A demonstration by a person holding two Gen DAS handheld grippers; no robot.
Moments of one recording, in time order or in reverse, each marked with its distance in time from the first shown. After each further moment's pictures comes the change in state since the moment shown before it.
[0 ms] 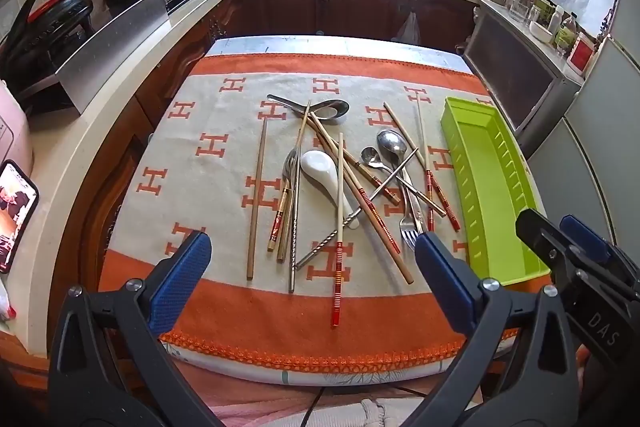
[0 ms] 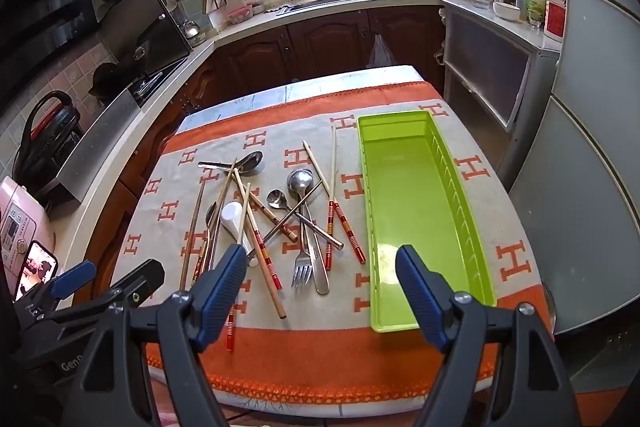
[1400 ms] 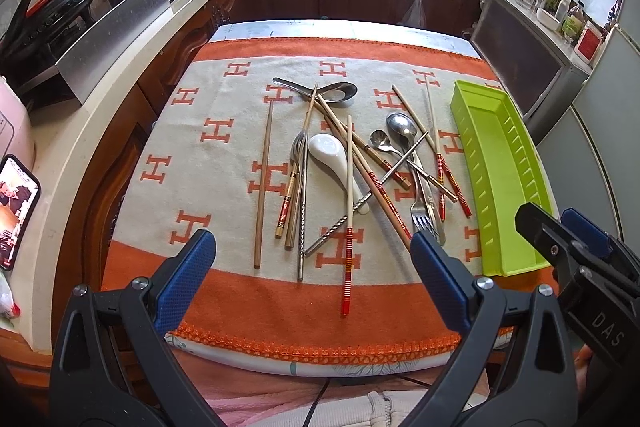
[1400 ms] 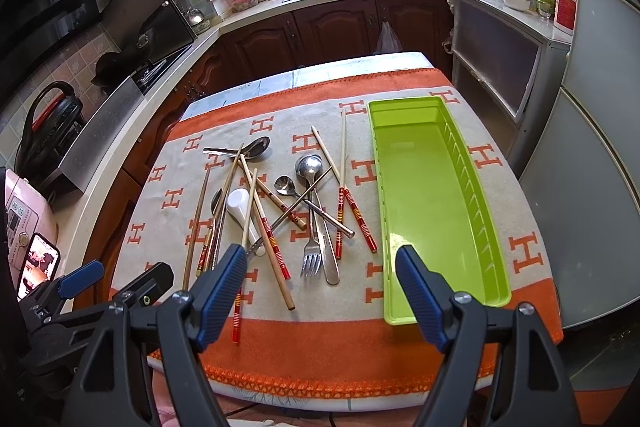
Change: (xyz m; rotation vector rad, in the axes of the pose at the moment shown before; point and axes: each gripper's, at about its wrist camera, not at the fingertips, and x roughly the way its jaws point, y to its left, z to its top) left arm 0.010 0.002 -0.001 0.003 0.064 0.022; right arm 0.010 0.006 -0.004 -0.003 0.041 0.022
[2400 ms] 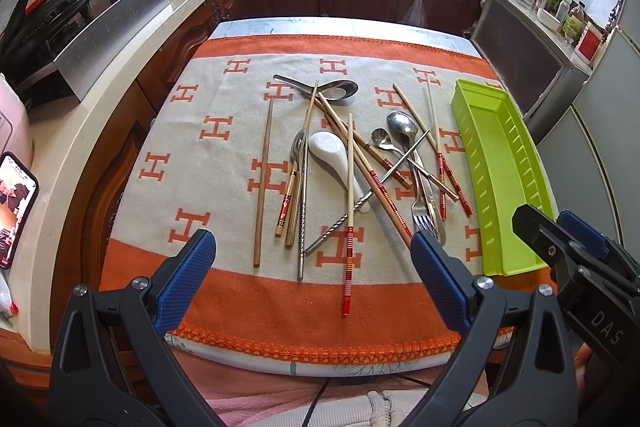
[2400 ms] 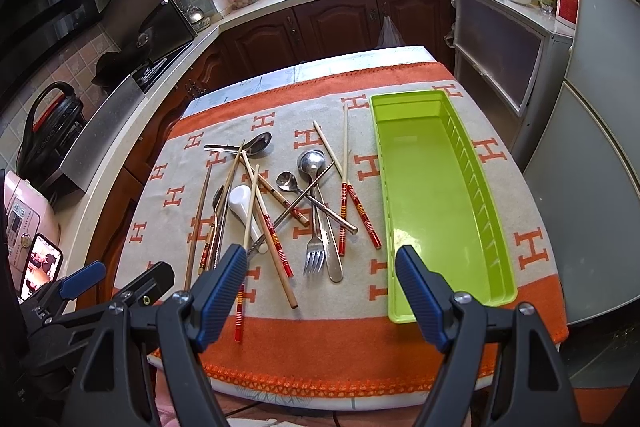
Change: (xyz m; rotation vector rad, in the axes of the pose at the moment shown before) left arm 0.001 0.001 0.001 -0.002 0.004 -0.001; right arm 0.003 0.001 -0.002 0.004 0.010 0.007
